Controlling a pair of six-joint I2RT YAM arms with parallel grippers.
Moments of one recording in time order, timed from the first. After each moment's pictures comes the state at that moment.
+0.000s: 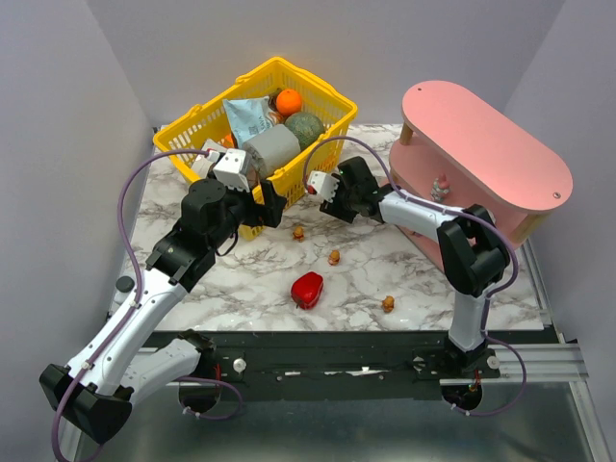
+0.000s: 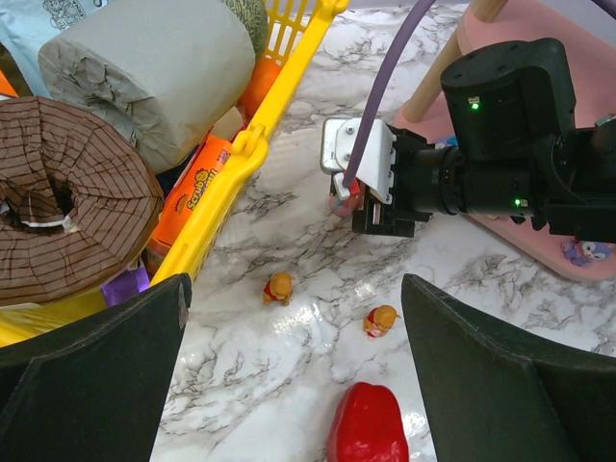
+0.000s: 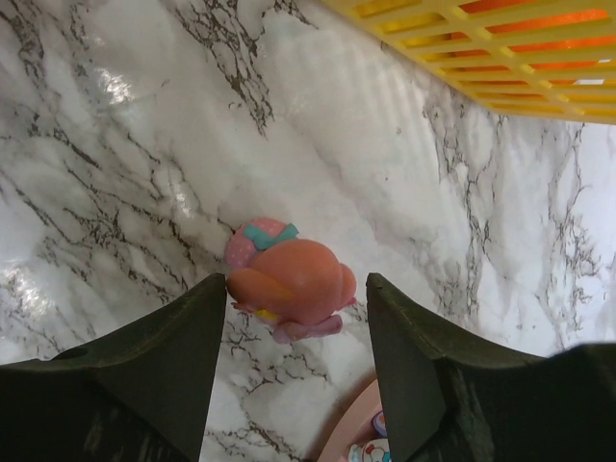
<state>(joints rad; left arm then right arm) -0.52 0.93 0.99 -0.30 -0.04 -0.27 0.59 1.93 1.33 -0.19 -0.03 -0.76</state>
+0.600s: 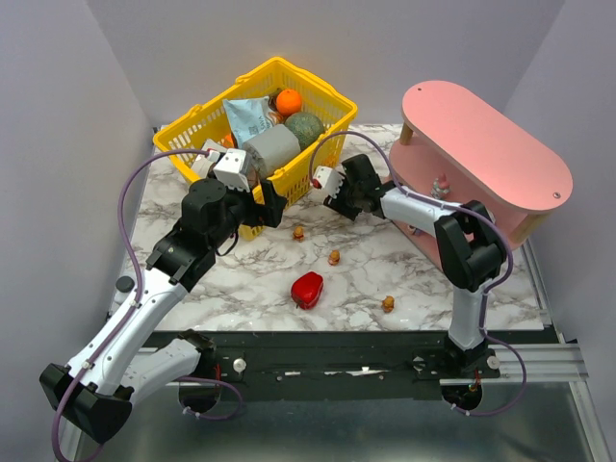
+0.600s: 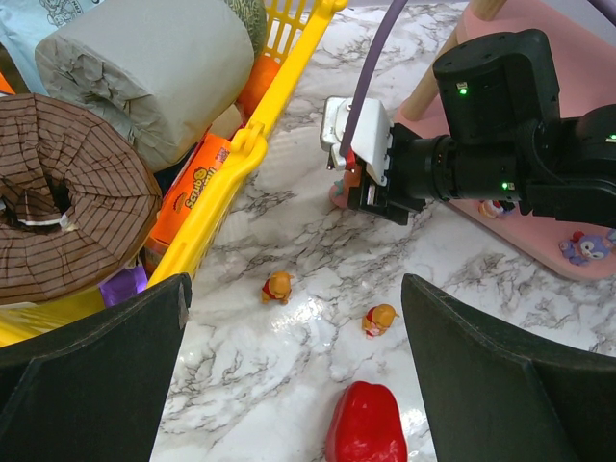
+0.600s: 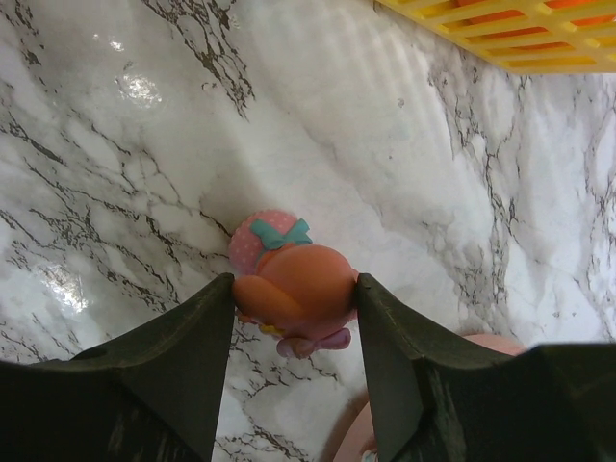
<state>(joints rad) -0.52 0.93 0.99 -0.30 -0.04 -0.27 0.55 1.97 1.36 -0.20 -0.05 -0.69</state>
